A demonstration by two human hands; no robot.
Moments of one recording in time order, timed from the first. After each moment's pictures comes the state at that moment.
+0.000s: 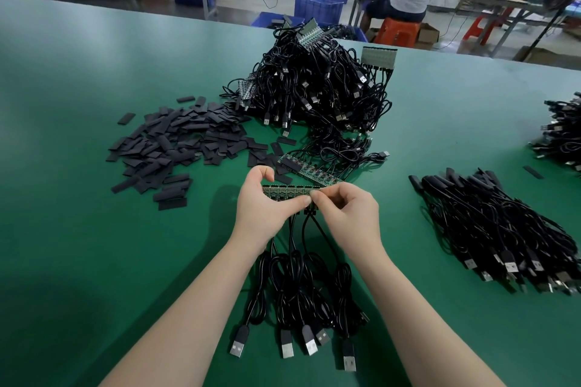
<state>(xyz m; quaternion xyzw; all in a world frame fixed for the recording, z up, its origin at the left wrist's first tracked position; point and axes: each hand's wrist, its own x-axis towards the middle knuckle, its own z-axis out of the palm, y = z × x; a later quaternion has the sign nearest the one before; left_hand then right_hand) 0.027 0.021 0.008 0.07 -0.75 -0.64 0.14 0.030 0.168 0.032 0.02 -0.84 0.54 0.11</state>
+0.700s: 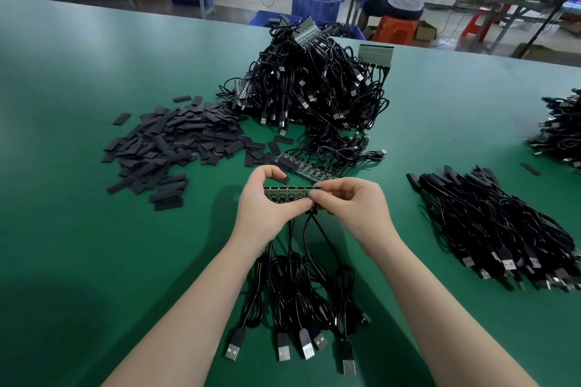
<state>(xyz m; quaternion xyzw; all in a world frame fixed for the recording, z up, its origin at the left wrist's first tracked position) 0.030 0.024 0.013 0.04 -0.77 -0.63 0.12 0.021 0.186 0.048 0.01 -0.82 0.57 0.02</state>
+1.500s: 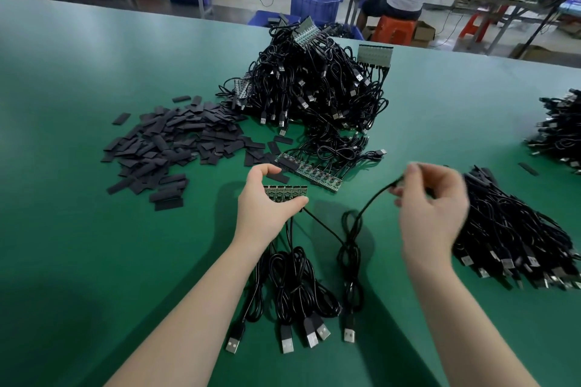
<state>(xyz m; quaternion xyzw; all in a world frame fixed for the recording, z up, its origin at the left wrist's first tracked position) 0.025 0.023 0.008 0.06 -0.80 -0.58 0.12 0.044 0.223 0.069 -0.11 -0.70 0.63 0.32</state>
